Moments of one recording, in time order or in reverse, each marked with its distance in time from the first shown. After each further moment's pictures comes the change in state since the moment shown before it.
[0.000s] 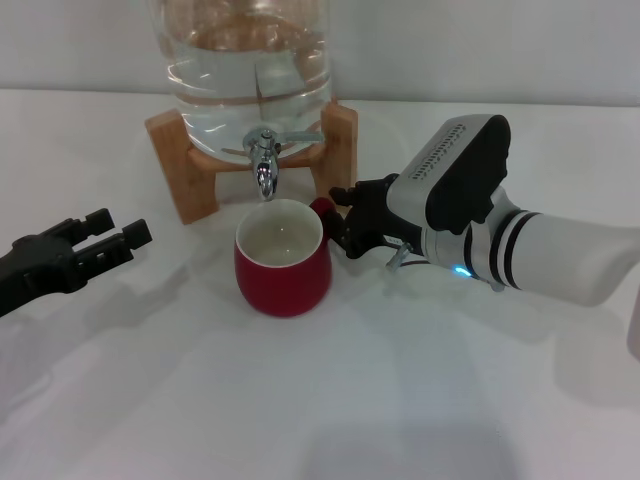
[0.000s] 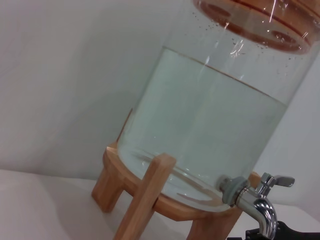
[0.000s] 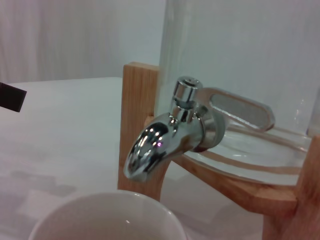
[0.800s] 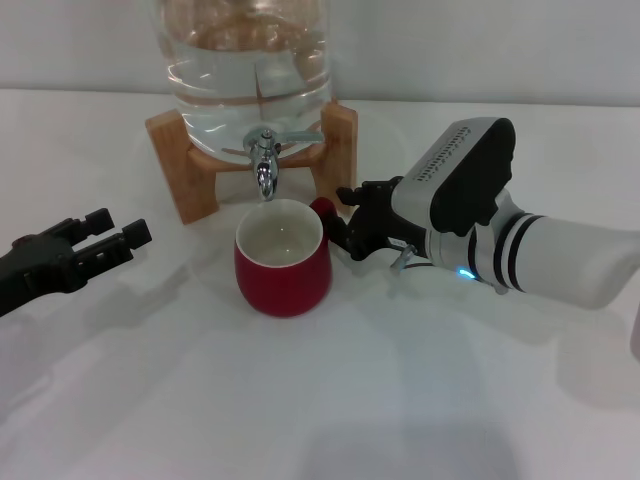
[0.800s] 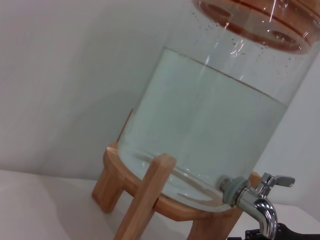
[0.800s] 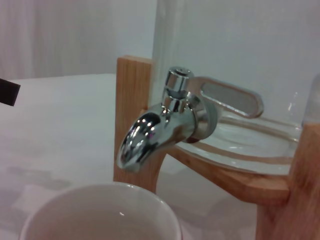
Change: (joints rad) left arm 0.000 0.000 0.000 0.000 -0.001 0.001 0.002; right arm -0.008 0.000 0.003 -0.004 0.001 0.002 0.000
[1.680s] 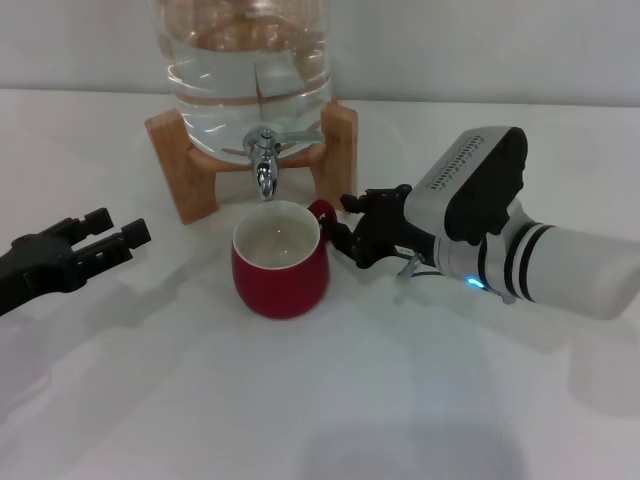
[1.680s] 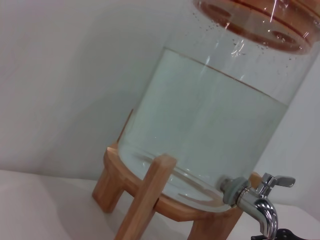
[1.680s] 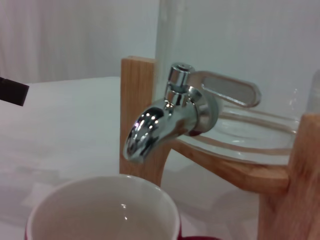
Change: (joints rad) left arm 0.000 0.001 0.000 0.001 0.001 0.000 -0.003; right arm -0.031 -0.011 -0.006 0.009 -0.004 0.031 0.010
